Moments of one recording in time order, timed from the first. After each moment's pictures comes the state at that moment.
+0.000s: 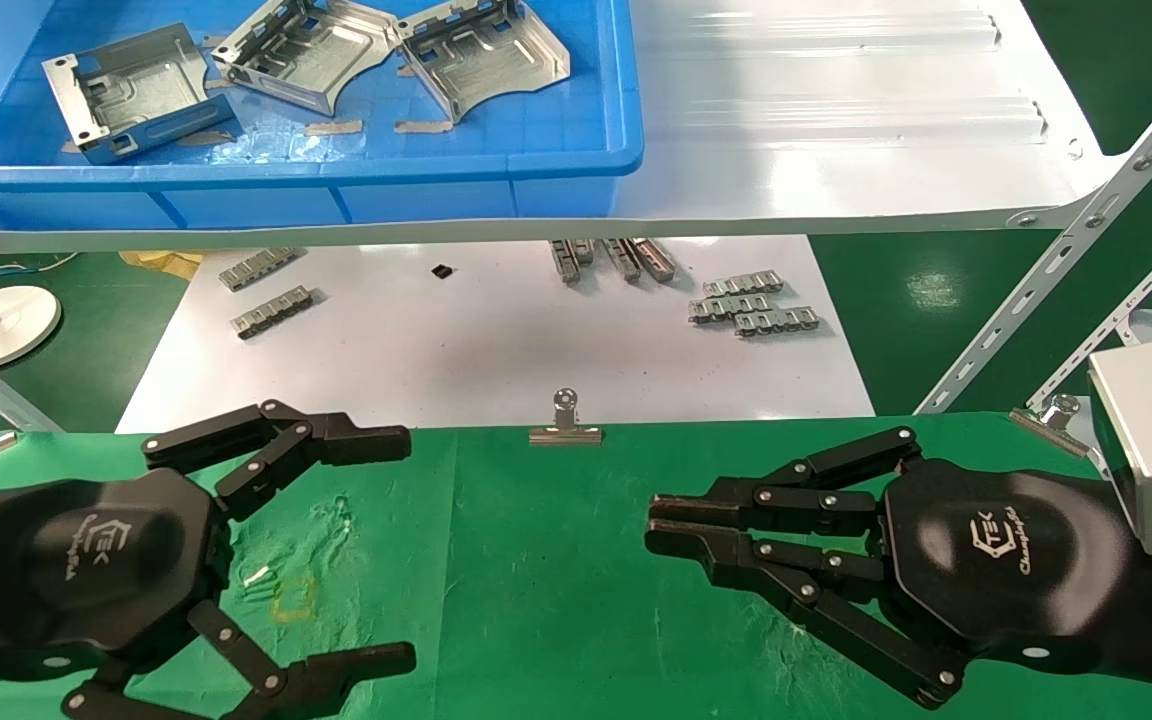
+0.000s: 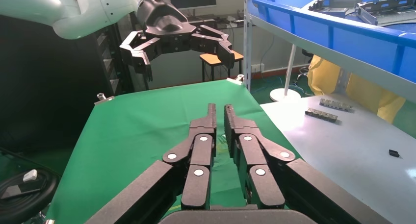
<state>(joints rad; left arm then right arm) -1.08 0.61 0.28 -1.28 0.73 1.49 -0.19 1.09 -0.58 -0.37 1.26 -0.67 -1.46 0.14</state>
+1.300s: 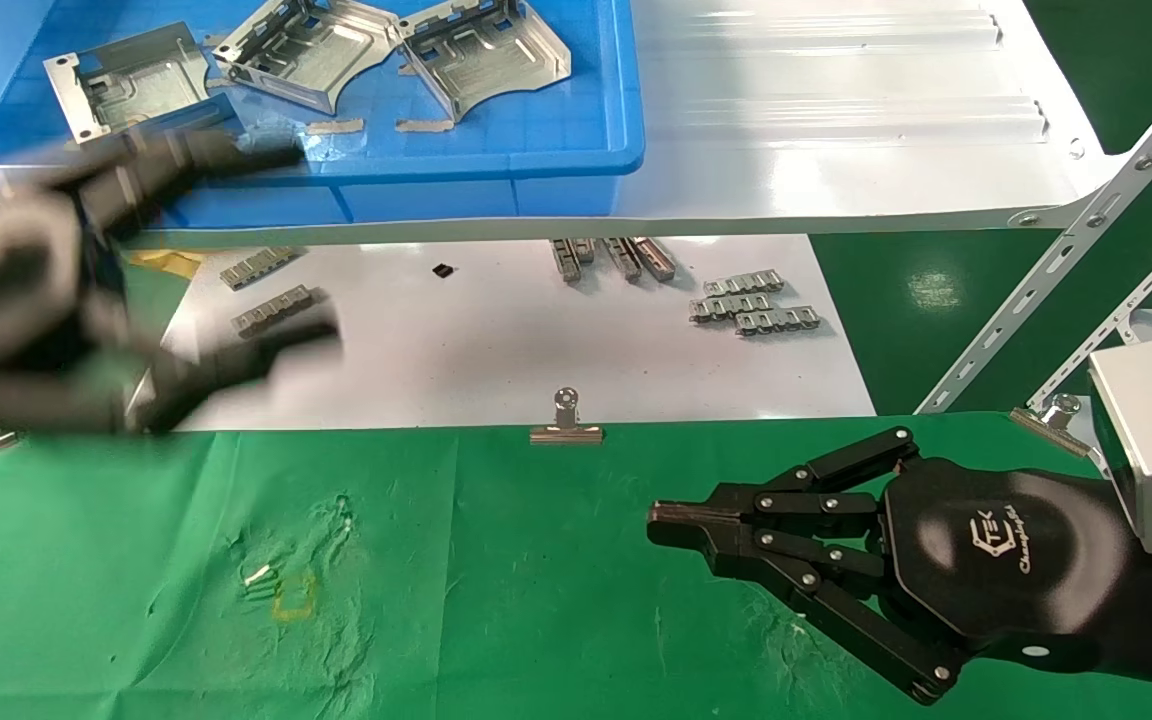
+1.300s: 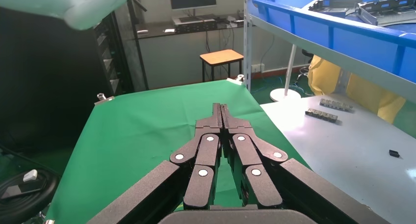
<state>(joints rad) -1.37 0.67 0.29 -1.15 0.85 1.35 -0.26 1.09 -0.58 -0.37 1.26 -0.67 -1.46 0.14</state>
